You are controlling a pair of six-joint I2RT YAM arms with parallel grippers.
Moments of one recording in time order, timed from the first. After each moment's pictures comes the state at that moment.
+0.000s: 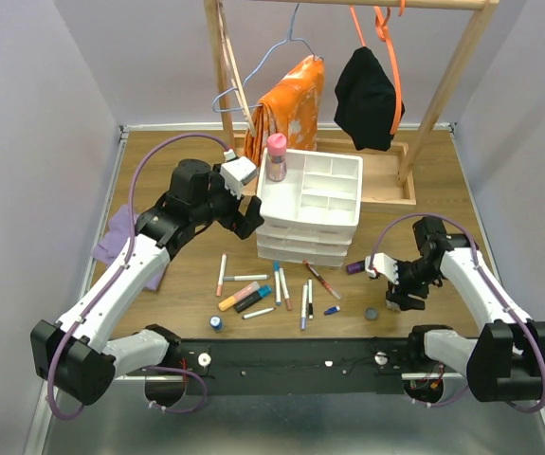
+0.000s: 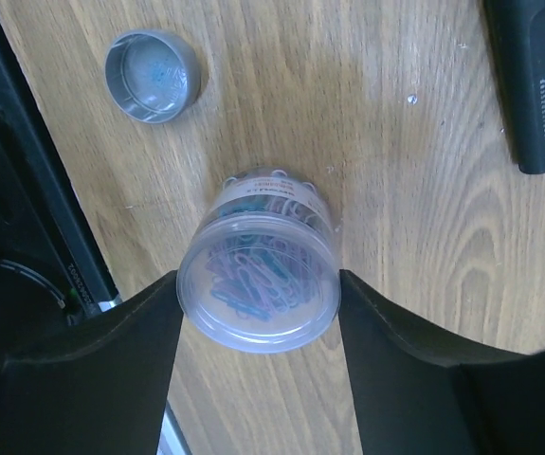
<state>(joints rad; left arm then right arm) -0.47 1.14 1.07 -0.43 0.37 0.13 0.02 1.12 0.68 -1.12 -0.35 -1.41</state>
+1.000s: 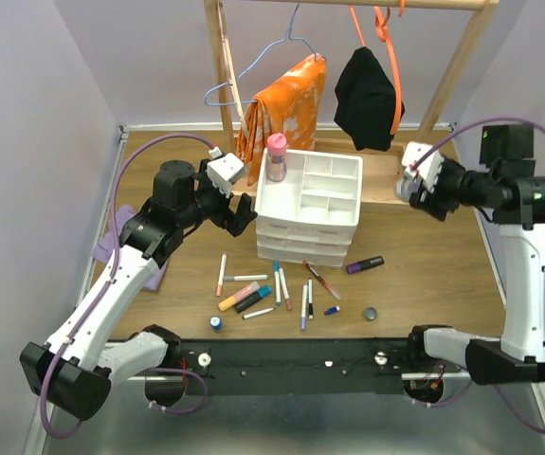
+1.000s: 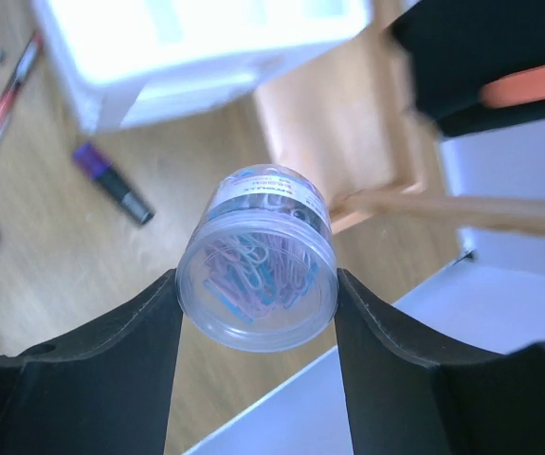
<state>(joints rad) -0.44 1.05 1.08 -0.42 0.37 0.14 0.02 1.16 1.63 -1.34 -0.48 -1.18</state>
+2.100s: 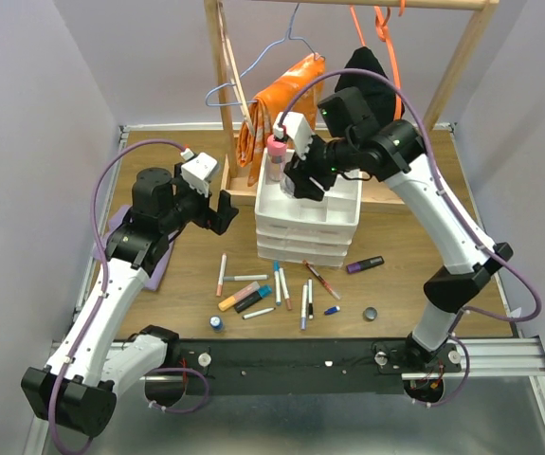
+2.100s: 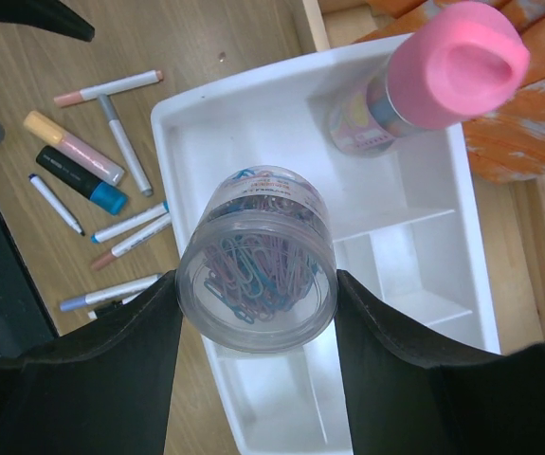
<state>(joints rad) -0.30 0.96 1.00 -0.40 0.37 0.10 0.70 1.74 2.20 -1.23 -0.26 -0.47</state>
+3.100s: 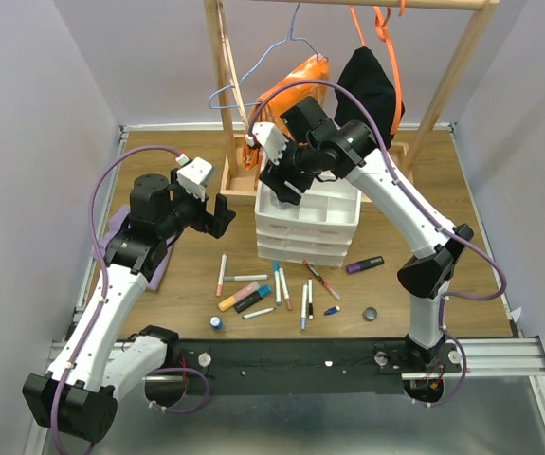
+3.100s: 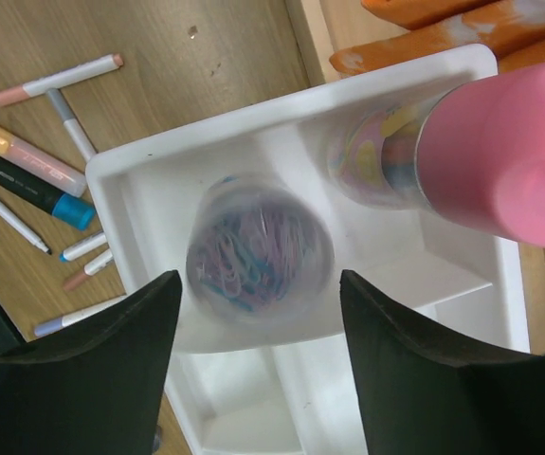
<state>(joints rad) -0.27 0.92 0.94 -0.38 0.37 0.07 0.77 1.95 2.28 -1.23 -0.13 -0.43</state>
